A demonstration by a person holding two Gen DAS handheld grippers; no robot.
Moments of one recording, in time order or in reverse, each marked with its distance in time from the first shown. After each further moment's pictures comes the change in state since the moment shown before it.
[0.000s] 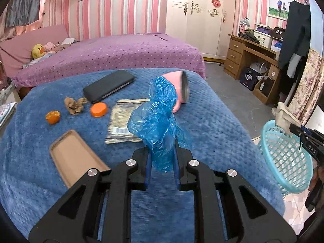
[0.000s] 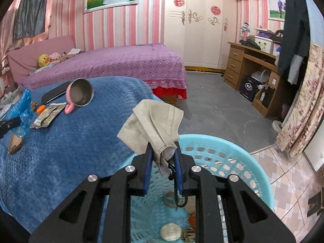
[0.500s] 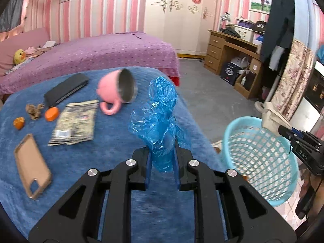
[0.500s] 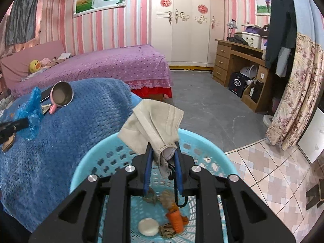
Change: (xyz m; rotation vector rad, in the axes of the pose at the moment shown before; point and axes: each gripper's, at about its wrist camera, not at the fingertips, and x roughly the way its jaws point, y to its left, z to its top) left arm 0.018 -0.098 -0.003 0.059 0.010 -0.117; right arm -0.006 -0.050 -0.015 0.040 -0.002 -0.056
